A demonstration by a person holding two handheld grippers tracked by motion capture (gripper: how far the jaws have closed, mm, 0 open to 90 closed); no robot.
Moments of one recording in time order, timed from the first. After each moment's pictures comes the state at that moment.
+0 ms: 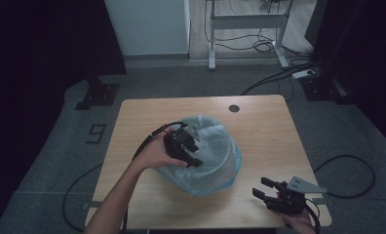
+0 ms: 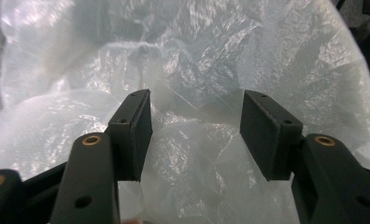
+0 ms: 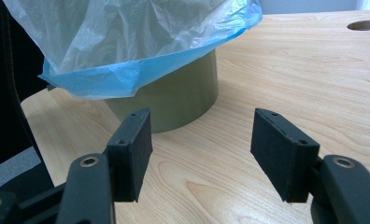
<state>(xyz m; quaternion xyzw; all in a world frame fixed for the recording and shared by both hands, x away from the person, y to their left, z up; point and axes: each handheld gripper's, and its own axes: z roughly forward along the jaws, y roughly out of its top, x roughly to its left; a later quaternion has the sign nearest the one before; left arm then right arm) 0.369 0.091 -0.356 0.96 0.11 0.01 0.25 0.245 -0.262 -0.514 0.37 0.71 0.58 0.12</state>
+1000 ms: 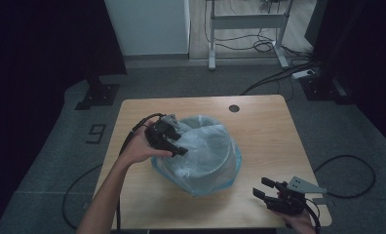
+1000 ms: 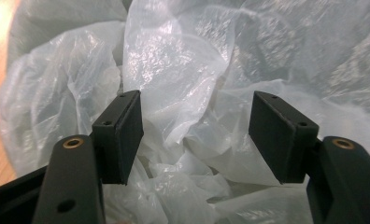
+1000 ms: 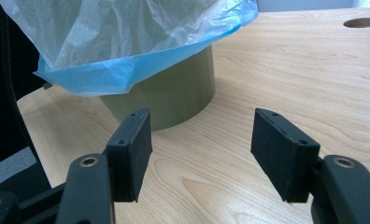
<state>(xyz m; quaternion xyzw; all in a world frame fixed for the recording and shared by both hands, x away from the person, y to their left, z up) 0.392 0.141 -0.354 0.94 0.19 0.04 0.28 0.245 -0.263 -0.516 0.38 0.71 0.58 0.13</state>
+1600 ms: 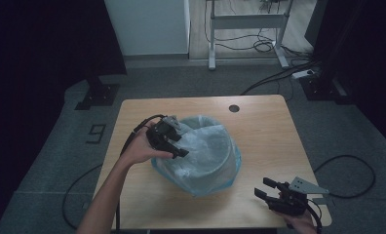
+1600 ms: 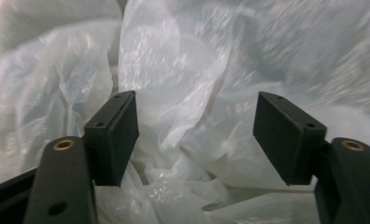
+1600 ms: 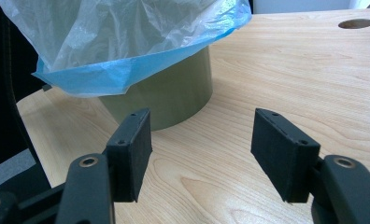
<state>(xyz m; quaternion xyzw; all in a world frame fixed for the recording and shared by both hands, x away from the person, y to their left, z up) 0.390 0.143 -0.353 0.94 0.19 0.03 0.29 0.243 -0.267 -0.516 0.38 0.71 0.58 0.13</state>
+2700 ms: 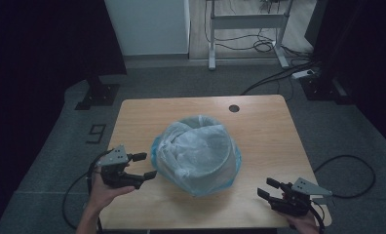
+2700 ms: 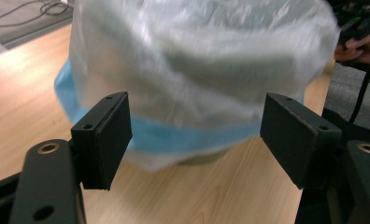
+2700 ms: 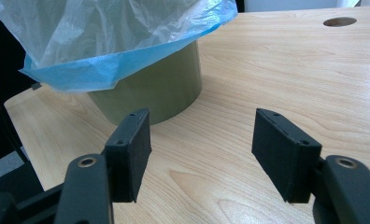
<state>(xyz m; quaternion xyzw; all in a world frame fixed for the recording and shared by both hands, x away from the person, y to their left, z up) 0.288 0.257 -0.394 0.84 0.26 0.11 0.47 0.241 -0.274 -0.517 0.39 0.71 0.57 0.14</state>
